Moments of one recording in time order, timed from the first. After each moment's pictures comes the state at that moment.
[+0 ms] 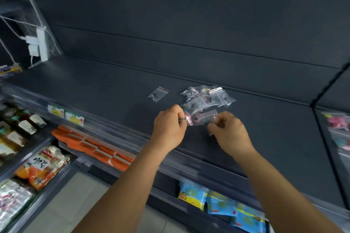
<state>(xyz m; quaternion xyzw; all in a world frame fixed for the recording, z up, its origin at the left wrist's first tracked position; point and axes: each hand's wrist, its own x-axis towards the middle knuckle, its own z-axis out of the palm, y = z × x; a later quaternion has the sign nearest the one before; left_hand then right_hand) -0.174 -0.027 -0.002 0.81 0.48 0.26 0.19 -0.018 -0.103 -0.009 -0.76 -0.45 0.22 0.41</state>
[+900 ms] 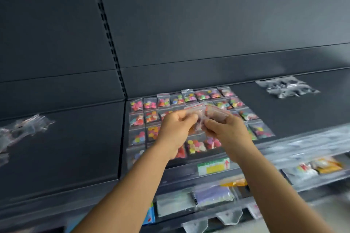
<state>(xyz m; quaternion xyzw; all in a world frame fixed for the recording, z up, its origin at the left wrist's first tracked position) 0.190 -0.350 0.041 0.70 0.24 0.16 0.65 0.266 -0.467 0.031 -0.72 -0.18 0.18 0.65</state>
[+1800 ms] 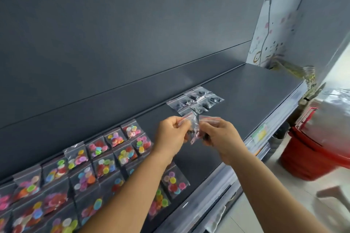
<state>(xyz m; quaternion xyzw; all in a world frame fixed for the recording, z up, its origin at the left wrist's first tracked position) 0.454 -0.490 0.032 0.77 0.10 0.06 0.62 0.473 -0.625 0.030 -0.72 0.03 0.06 0.70</state>
